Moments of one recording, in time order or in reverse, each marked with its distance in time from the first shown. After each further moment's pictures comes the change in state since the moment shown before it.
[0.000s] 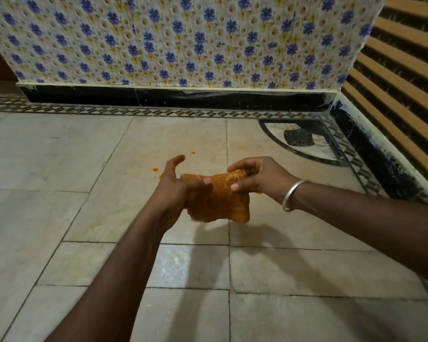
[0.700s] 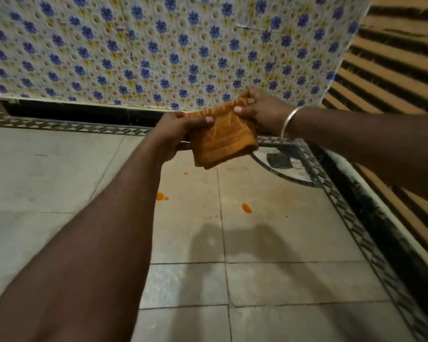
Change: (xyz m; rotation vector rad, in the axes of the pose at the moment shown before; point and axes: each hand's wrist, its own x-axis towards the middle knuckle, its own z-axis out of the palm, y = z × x) left_hand 0.057 0.156 -0.022 0.084 -0.209 0.208; right_hand 0.034 -0.185 -0.047 -0.231 0.219 -0.061
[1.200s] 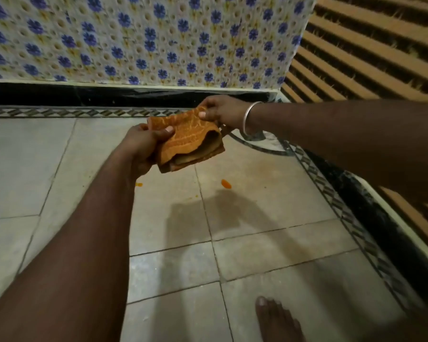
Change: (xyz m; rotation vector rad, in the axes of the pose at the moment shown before) left_hand 0.022 -0.083 -0.009 -0.128 0.038 -0.218; right_hand 0.030 0.056 0.039 -0.122 -0.132 0.138
